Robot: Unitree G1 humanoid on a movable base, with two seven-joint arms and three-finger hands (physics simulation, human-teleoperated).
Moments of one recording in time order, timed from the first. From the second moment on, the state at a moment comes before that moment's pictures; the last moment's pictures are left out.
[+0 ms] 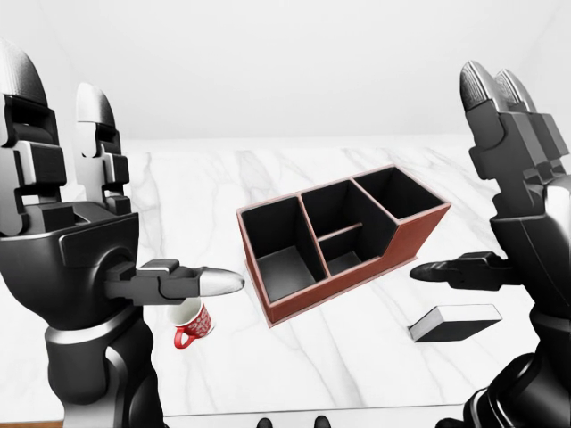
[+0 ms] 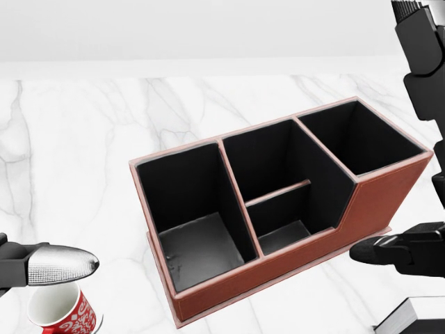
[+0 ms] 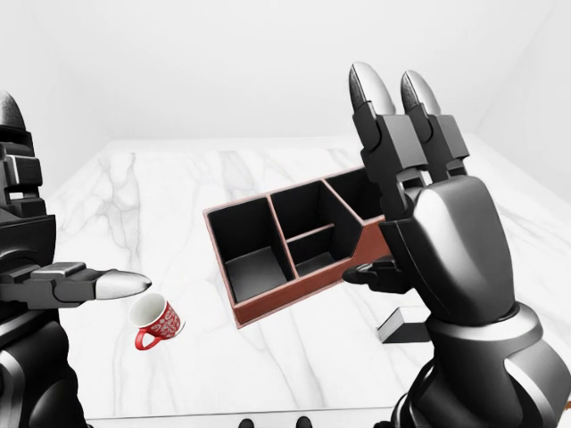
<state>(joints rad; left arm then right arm) -0.12 0.09 0.19 -0.89 -0.15 0.09 -0.06 -0.26 -0.16 -0.29 -1.04 -0.77 0.09 0.70</state>
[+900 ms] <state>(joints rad) -0.12 0.09 0.19 -0.88 -0.15 0.09 -0.06 -0.16 -0.22 -0.42 -1.05 -0.94 0.09 0.70</state>
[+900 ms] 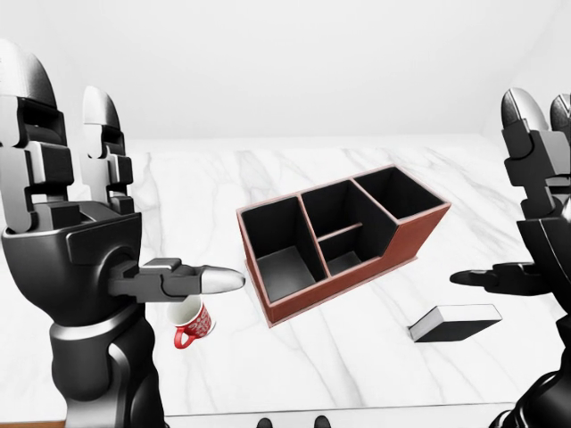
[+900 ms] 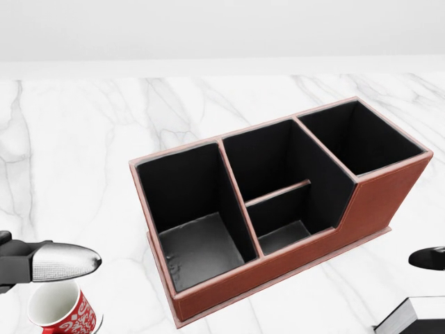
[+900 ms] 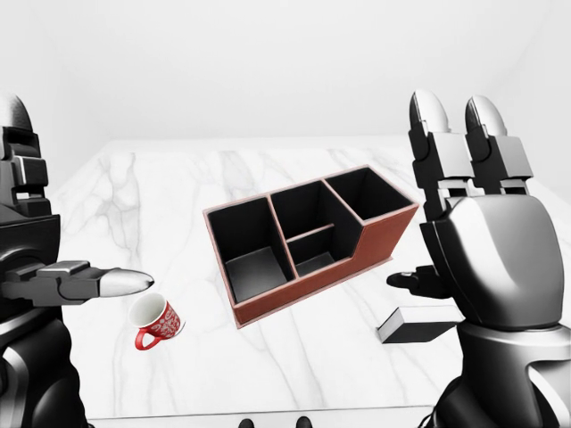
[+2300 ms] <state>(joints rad) -0.12 0.09 0.19 -0.88 -0.15 0.09 -0.06 0.14 -0.11 -0.47 -0.84 -0.89 0.09 0.70</state>
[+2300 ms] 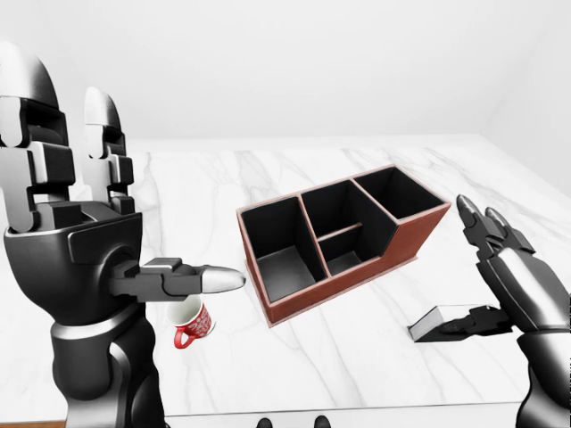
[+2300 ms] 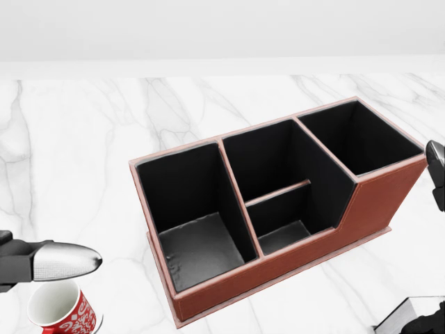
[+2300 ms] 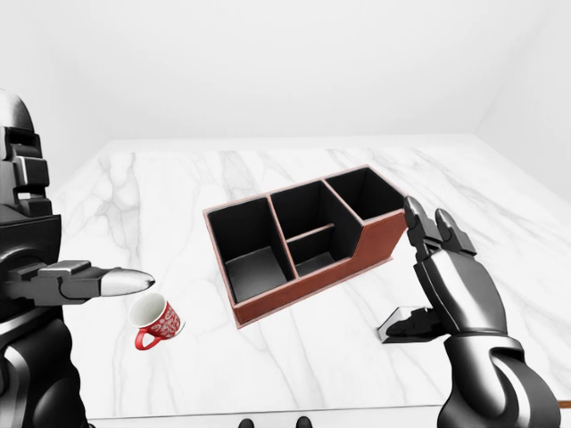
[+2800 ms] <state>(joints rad) -0.11 0.09 0.18 -0.87 -0.14 0.09 -0.06 0.17 -0.11 -0.51 -0.71 -0.90 0.09 0.70</state>
